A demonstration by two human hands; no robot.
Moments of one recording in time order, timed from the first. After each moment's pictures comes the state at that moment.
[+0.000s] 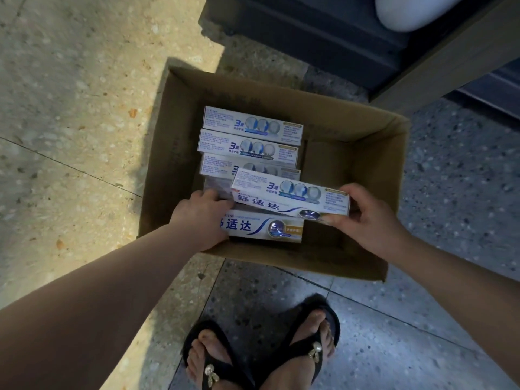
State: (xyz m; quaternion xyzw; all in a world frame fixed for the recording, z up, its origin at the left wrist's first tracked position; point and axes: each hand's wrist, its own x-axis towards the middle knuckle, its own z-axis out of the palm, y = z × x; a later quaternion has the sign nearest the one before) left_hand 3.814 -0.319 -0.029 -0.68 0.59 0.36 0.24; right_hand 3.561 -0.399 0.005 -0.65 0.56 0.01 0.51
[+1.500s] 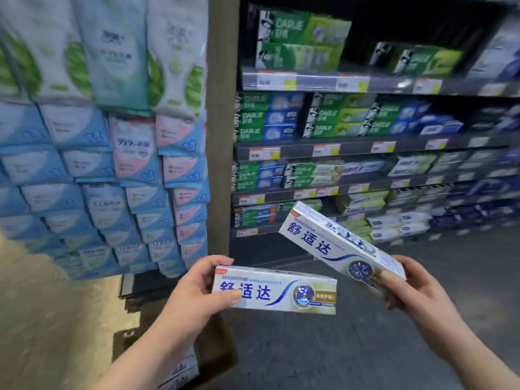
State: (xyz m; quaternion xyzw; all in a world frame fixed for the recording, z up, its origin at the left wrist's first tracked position) left_hand 3.634 -0.326 0.699 -0.44 0.46 0.69 -0.35; right_hand 3.330 -0.234 0.733 -0.38 0.67 -0.50 0.40
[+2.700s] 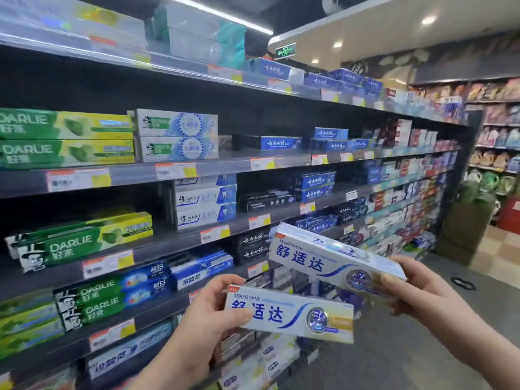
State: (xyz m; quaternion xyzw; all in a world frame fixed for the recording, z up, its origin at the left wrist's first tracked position) left_hand 2.908 -0.389 0.885 -0.23 0.60 0.70 -0.31; right_hand 2.679 -0.195 0.933 -0.42 0.66 -0.58 0.20
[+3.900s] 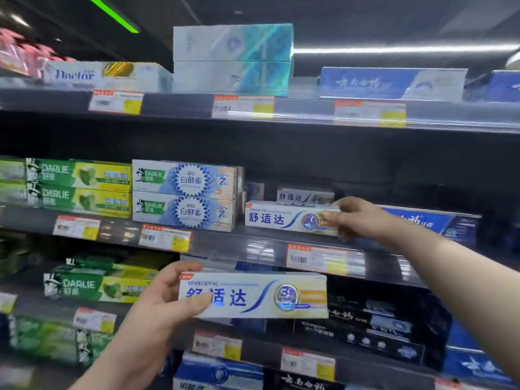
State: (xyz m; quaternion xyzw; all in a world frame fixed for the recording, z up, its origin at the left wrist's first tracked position) left_hand 2.715 -0.550 0.969 -0.36 0.49 0.46 -0.65; right_hand 2.437 -0.695 1.074 -0.73 0.50 -0.37 0.29
